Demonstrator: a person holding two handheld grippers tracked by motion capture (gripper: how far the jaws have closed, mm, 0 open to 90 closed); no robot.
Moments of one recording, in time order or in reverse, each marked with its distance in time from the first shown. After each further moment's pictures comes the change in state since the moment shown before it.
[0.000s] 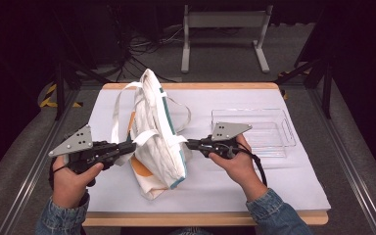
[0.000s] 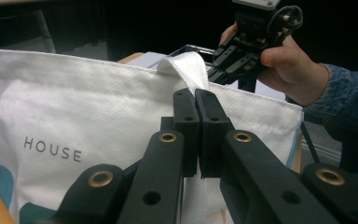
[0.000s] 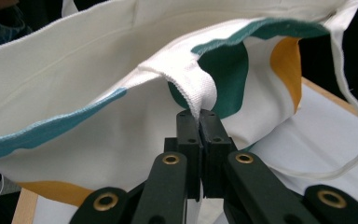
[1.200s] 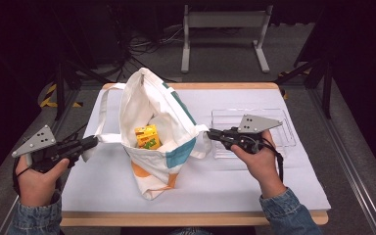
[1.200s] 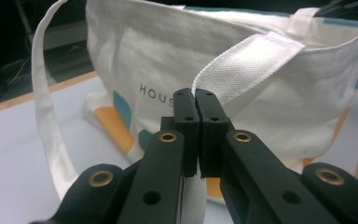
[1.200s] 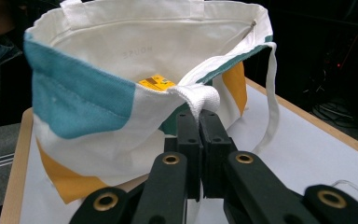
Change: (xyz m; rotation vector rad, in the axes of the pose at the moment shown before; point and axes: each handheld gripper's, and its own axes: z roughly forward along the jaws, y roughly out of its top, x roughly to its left) left arm 0.044 -0.036 -0.065 0.065 0.264 -0.093; right arm -0.015 0.005 -0.054 -0.048 -0.119 0.035
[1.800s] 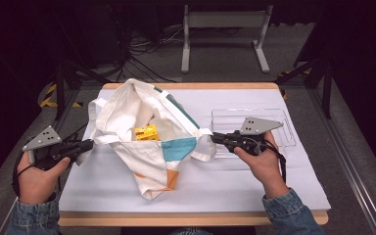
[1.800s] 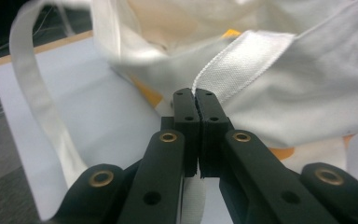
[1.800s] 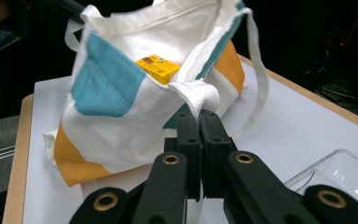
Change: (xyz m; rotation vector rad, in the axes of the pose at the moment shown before) left arm 0.014 -0.012 0.006 0.181 0.096 -0.041; right arm -0.003 -0.012 -0.005 0.064 -0.004 0.039
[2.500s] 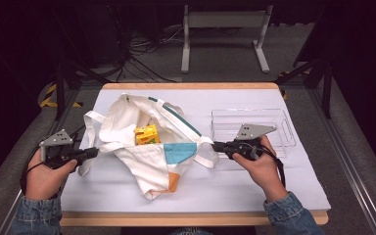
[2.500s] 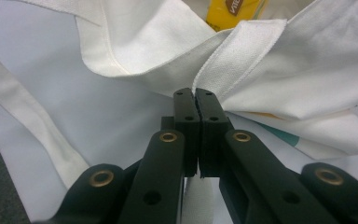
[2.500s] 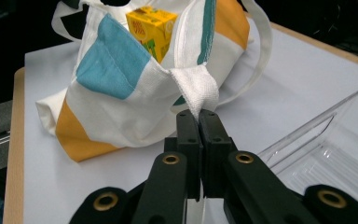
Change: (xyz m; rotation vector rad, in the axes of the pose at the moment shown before) left arm 0.011 -0.016 0.025 0.163 -0.064 -0.055; right arm -0.001 -0.027 0.009 0.125 0.003 0.070
